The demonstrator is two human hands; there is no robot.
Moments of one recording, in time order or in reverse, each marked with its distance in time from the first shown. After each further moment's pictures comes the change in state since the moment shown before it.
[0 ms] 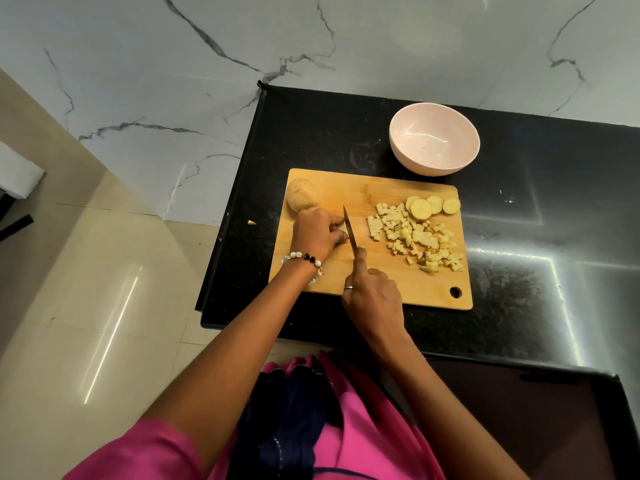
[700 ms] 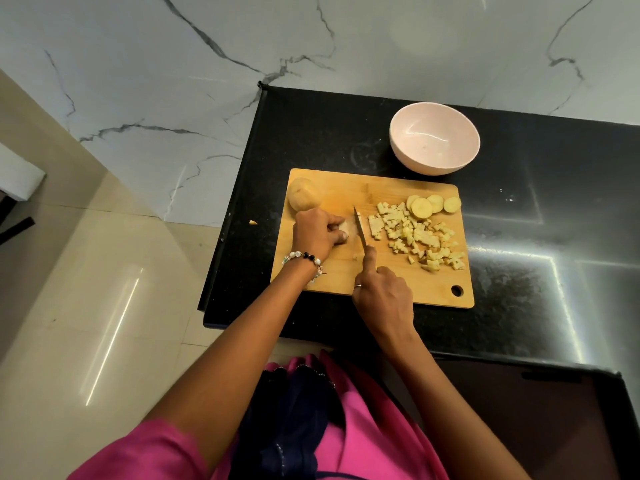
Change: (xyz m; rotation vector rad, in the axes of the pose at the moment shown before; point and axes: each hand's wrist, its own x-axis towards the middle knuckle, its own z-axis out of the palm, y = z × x) left_hand -0.003 -0.002 -0.002 -0.103 -0.007 -0.033; right_hand -0.001 0.012 0.004 -0.096 0.059 0.014
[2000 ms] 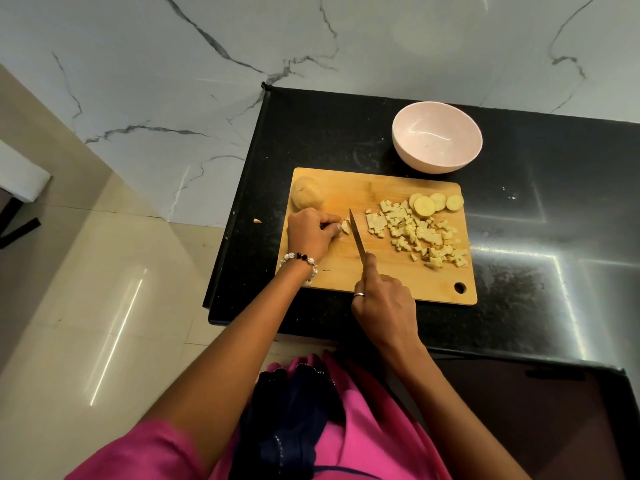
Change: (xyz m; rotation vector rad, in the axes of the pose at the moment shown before) left_hand -0.010 -0.007 -0.006 -0.045 0.141 -0.020; right_hand -0.017 -0.007 -0.011 0.147 -0.010 0.002
